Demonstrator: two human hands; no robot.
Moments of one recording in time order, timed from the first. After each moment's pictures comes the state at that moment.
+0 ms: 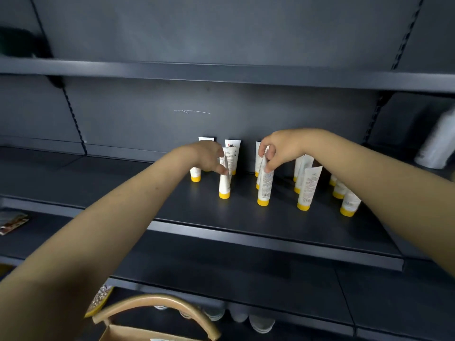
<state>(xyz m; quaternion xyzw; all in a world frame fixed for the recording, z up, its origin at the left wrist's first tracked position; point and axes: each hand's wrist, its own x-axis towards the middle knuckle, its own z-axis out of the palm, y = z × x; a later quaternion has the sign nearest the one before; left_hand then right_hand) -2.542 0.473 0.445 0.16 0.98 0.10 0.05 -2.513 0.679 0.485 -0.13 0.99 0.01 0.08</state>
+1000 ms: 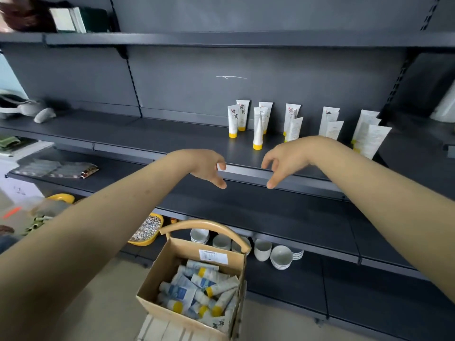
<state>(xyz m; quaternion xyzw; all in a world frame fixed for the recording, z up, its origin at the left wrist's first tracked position) -2.315 0.375 0.405 0.14 0.98 0.03 0.16 -2.305 0.587 0.442 -0.17 0.96 0.05 0.21</state>
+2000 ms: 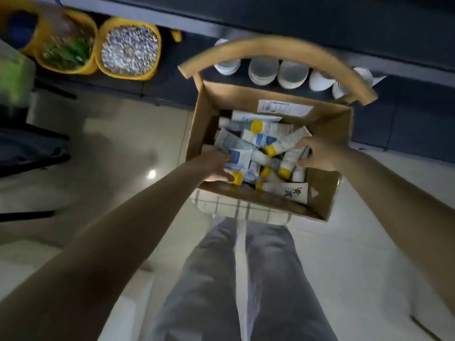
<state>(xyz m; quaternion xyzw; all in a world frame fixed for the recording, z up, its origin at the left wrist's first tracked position) -2.340 0.177 -0.087 0.11 0.85 0.12 0.50 -2.351 0.438 -0.056 0.02 0.88 -0.13 0.45</state>
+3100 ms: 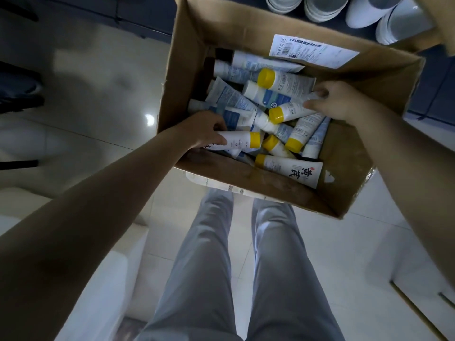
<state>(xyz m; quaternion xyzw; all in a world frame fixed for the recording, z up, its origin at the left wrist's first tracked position) -2.347 0.174 -0.174 0.02 0.84 0.24 0.49 -2.400 0.459 -0.187 0.14 0.86 -0.25 0.42</state>
